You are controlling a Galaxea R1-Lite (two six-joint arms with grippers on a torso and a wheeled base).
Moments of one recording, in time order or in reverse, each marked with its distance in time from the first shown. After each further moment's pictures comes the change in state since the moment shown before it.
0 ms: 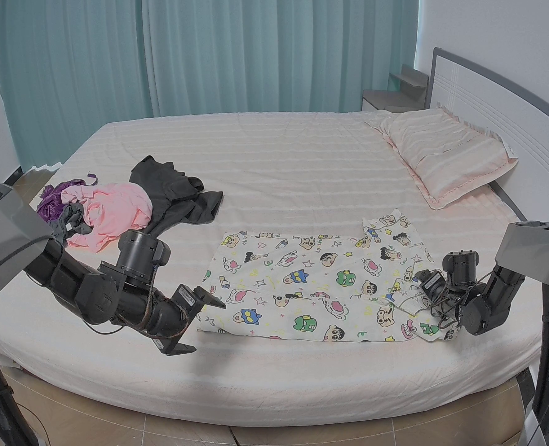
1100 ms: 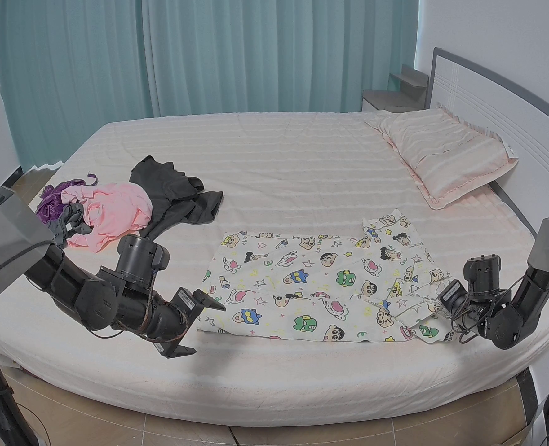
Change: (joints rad) left arm 0.000 0.001 0.036 -0.050 0.007 -0.001; right arm 0.039 -0.257 0.292 0.020 -0.078 -0.004
